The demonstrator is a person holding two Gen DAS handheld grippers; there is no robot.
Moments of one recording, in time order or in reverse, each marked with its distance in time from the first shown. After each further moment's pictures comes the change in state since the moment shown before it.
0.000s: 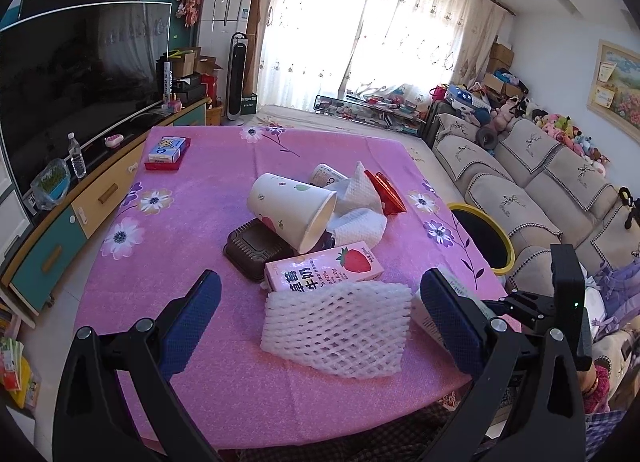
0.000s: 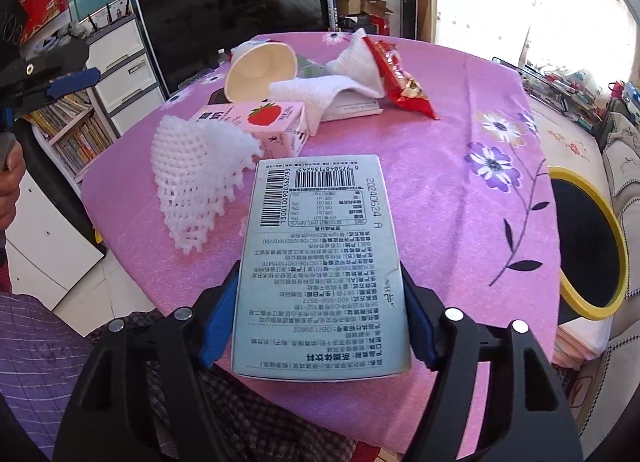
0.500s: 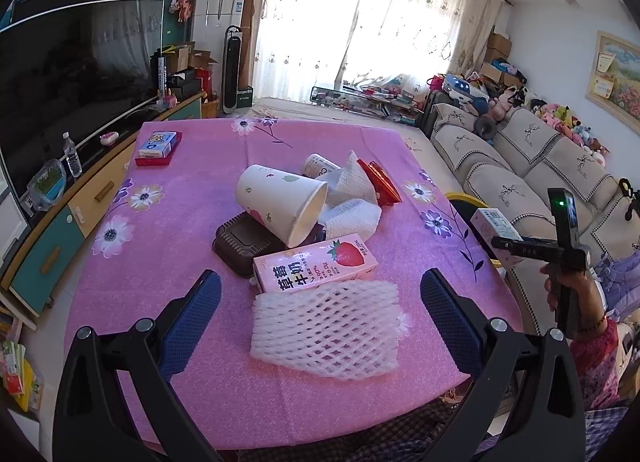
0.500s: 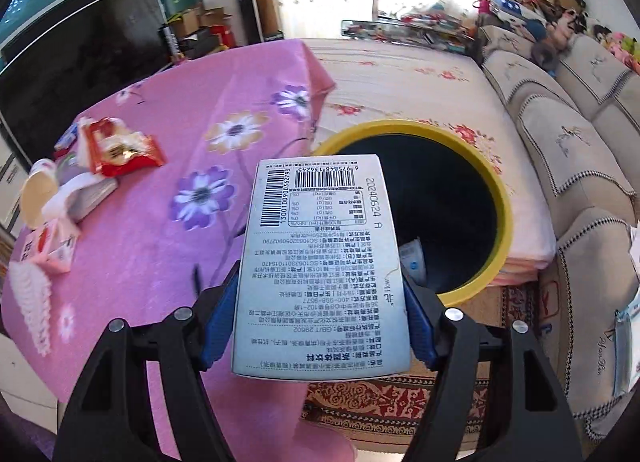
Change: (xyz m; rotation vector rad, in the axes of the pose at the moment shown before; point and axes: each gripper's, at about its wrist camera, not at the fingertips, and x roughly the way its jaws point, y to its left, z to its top) left arm 0.015 -0.010 -0.001 0.018 0.033 -0.002; right arm -0.014 -0.197 0.012 0.411 0.024 -0.336
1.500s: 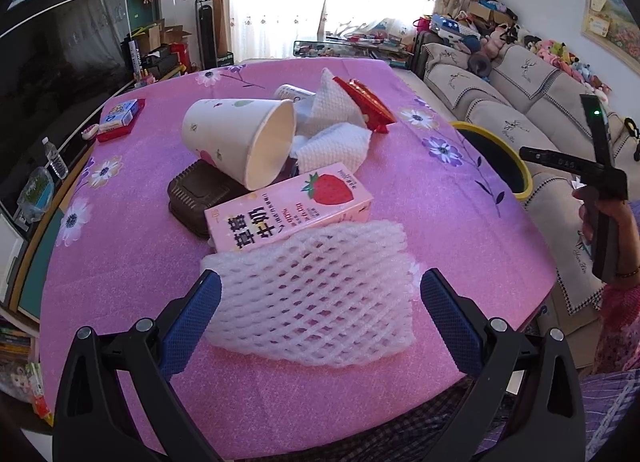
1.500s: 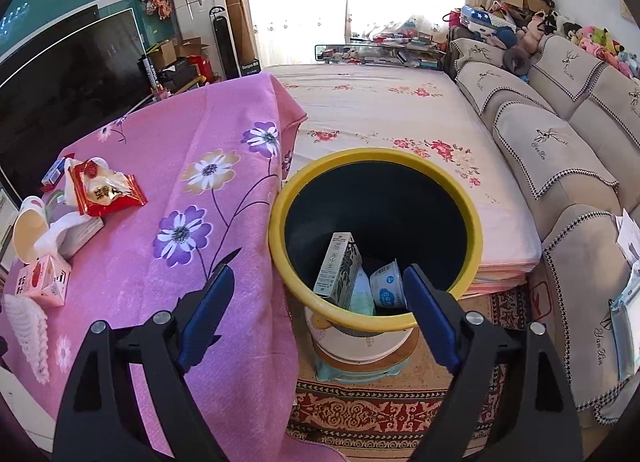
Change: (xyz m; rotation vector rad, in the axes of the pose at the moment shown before) left arm 0.075 -0.024 -0.030 0.127 0.176 0.034; right arm -0.024 -0.004 -0.001 0.051 -0.118 -0.037
